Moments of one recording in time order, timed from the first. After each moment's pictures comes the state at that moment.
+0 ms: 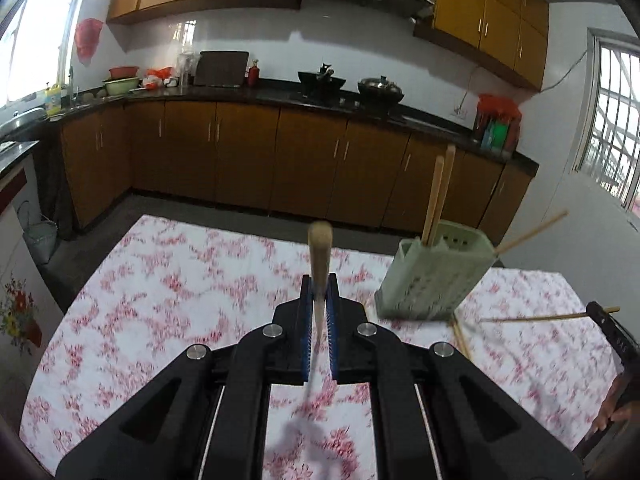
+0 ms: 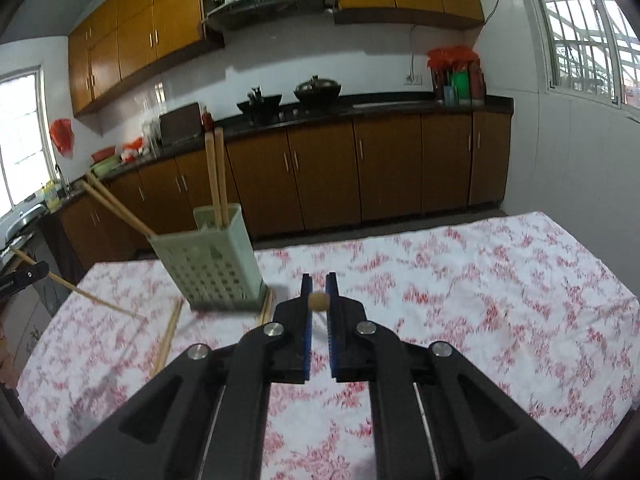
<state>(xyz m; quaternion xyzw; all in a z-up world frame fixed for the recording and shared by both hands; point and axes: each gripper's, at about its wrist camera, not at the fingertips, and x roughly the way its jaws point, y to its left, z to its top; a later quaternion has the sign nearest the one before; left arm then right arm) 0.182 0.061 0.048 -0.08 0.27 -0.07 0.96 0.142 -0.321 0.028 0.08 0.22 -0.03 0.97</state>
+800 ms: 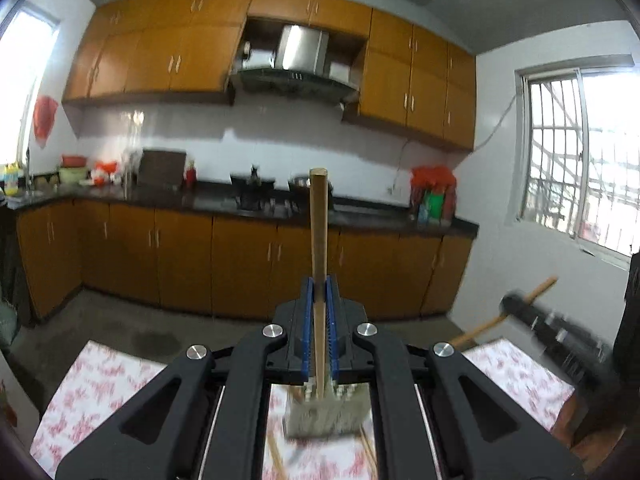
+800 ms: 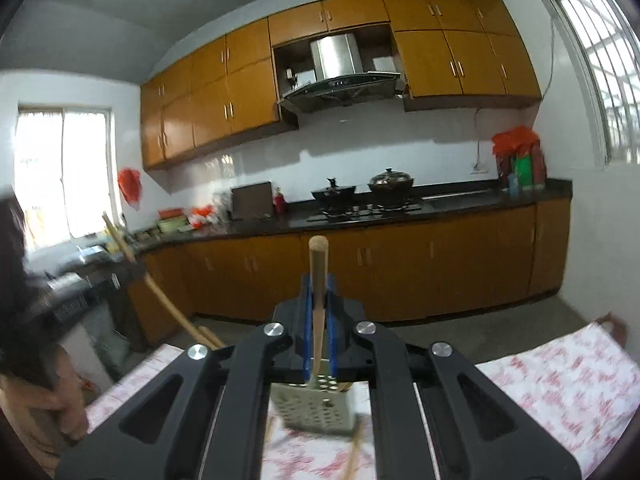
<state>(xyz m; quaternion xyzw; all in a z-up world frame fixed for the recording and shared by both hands) 0.179 -0.024 0.167 -0.06 0.08 -0.15 0.98 0.174 -0.261 0.163 0.04 0.09 0.07 0.99</state>
